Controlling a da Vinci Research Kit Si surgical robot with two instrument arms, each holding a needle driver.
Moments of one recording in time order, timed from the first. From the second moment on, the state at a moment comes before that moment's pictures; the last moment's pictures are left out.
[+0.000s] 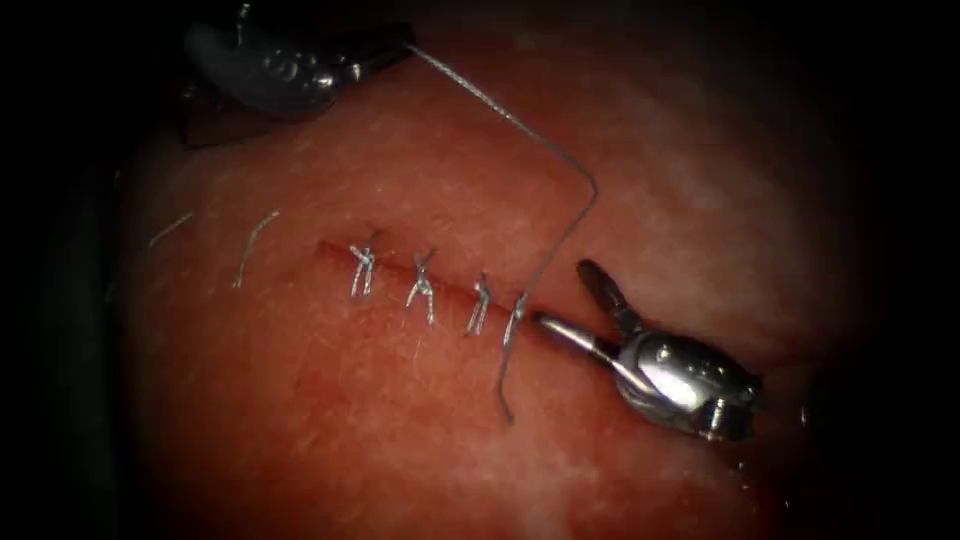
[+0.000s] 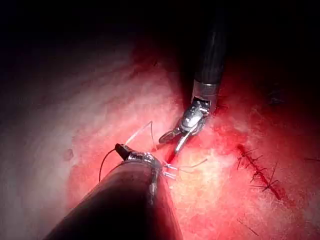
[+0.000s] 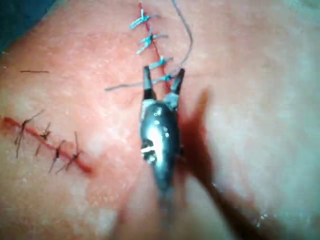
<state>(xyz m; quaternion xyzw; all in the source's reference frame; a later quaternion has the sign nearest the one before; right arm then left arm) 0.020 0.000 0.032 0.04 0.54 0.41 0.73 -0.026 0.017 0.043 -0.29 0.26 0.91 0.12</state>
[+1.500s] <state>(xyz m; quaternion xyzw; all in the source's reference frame) 0.027 0.002 0.038 0.07 0.54 0.39 0.75 -0.028 0.012 0.037 -0.30 0.27 0.91 0.10</state>
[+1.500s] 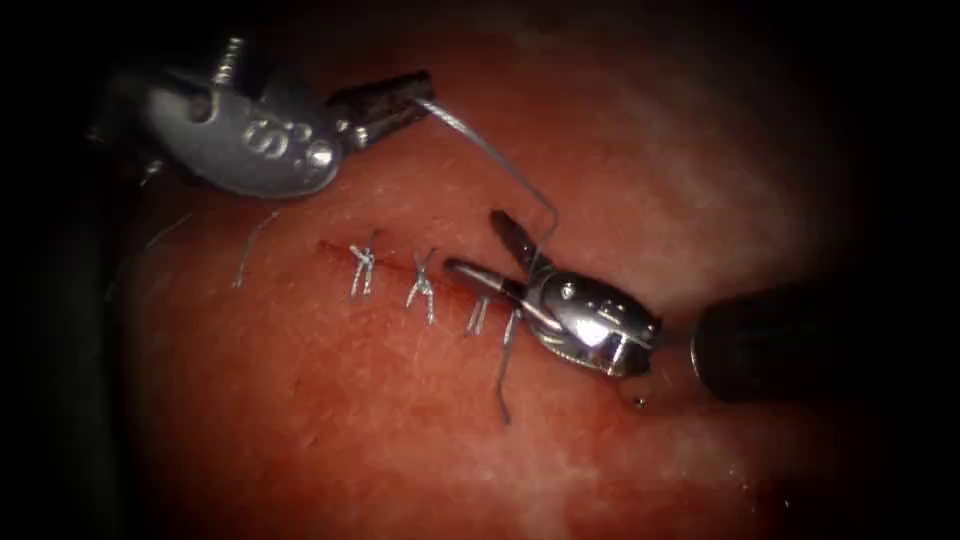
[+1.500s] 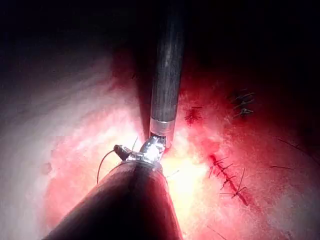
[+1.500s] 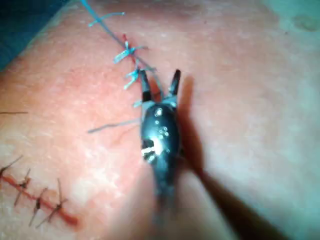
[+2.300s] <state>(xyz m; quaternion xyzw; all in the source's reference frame) 0.024 0.004 0.033 0.00 0.57 0.34 0.75 -0.029 0.013 0.037 -0.30 0.27 0.91 0.09</state>
